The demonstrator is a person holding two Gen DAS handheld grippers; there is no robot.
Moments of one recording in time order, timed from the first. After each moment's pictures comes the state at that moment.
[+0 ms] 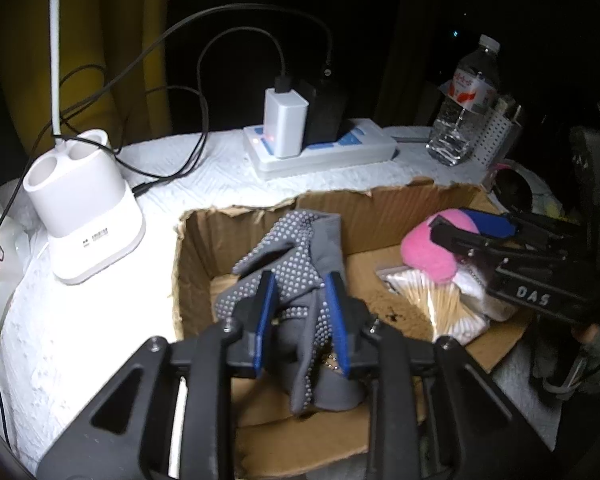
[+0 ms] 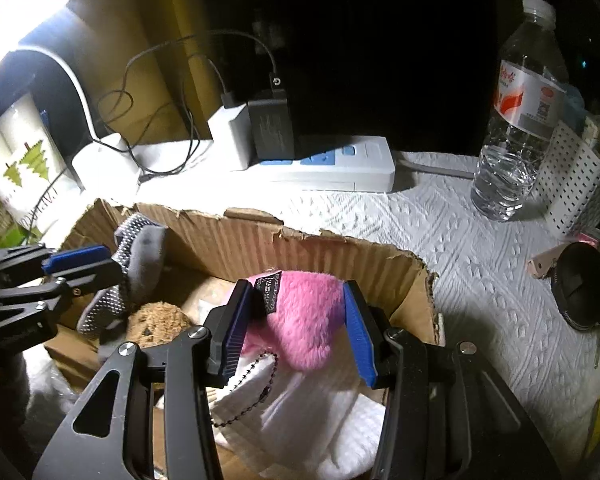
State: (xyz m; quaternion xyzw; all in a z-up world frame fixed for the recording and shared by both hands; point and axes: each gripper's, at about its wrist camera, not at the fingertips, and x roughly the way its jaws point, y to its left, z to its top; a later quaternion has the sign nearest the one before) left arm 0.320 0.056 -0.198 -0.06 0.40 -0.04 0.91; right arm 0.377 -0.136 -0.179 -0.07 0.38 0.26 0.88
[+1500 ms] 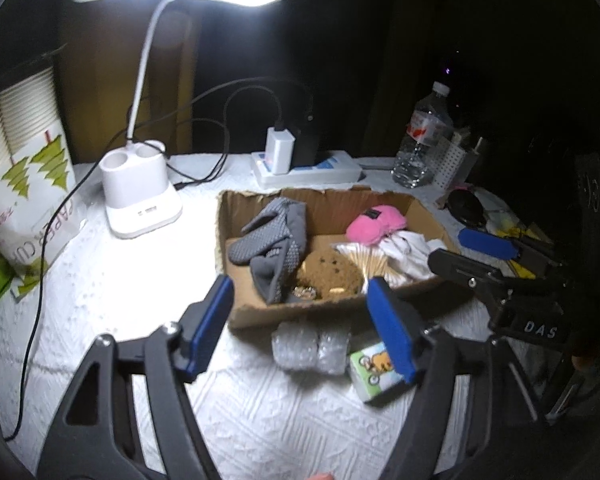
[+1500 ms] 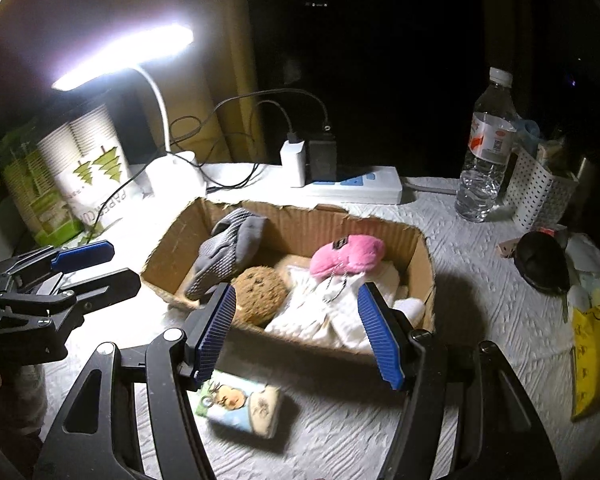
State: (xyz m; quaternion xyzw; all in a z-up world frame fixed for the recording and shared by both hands) left arm 0.198 0.055 -0.143 -0.09 0.35 -0.03 0.93; right arm 0.260 -0.156 -0.115 -0.04 0.34 0.28 0.90
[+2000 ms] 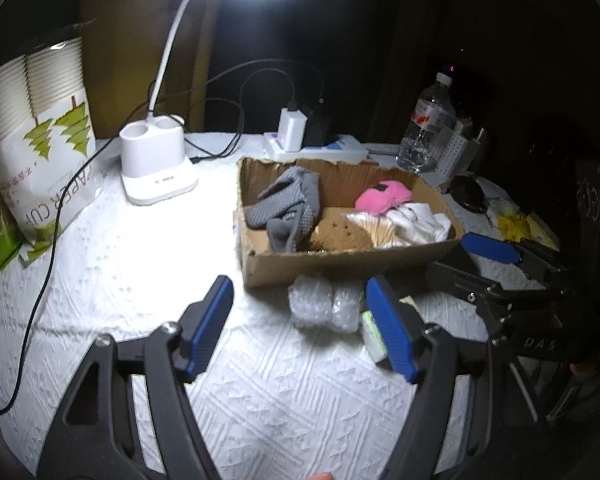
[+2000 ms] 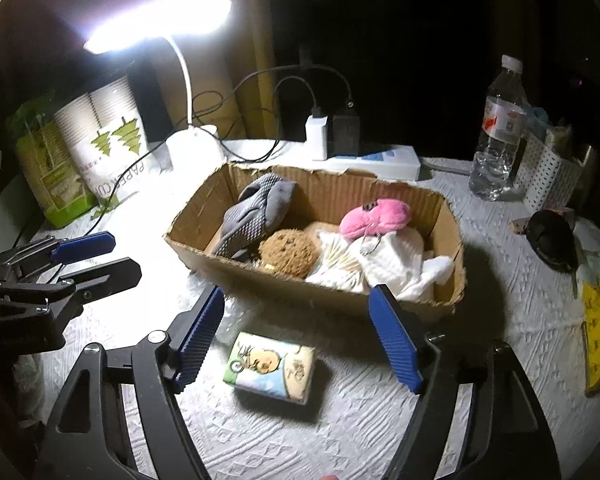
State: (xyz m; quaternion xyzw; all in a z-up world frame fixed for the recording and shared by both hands) left arm 0.168 0.065 -0.160 -0.10 0.35 -0.03 0.93; right arm 0.229 -0.142 -0.135 -0.05 0.35 0.29 0.89
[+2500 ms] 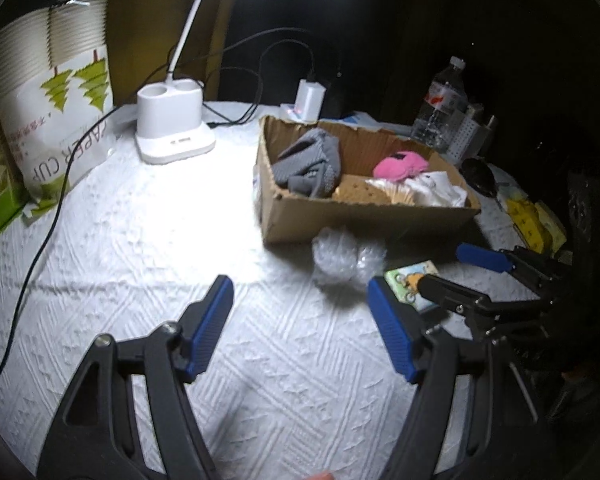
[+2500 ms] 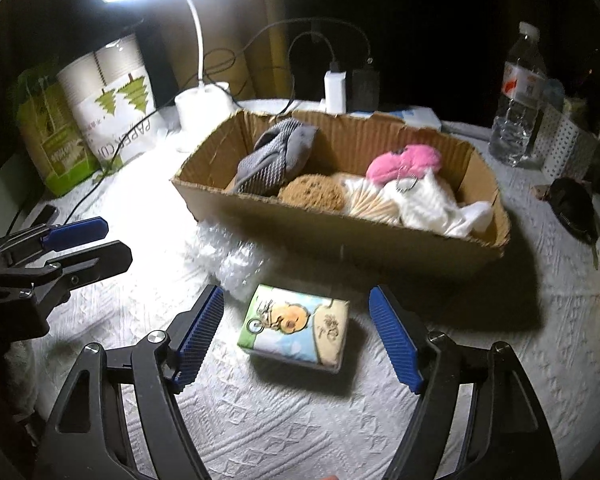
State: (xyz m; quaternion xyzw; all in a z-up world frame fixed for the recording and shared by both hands) left arm 0.151 0.078 -0.189 -0.11 0.38 -0.02 0.92; right arm 0.215 -0.126 -0.177 -0.06 0.39 0.30 0.87
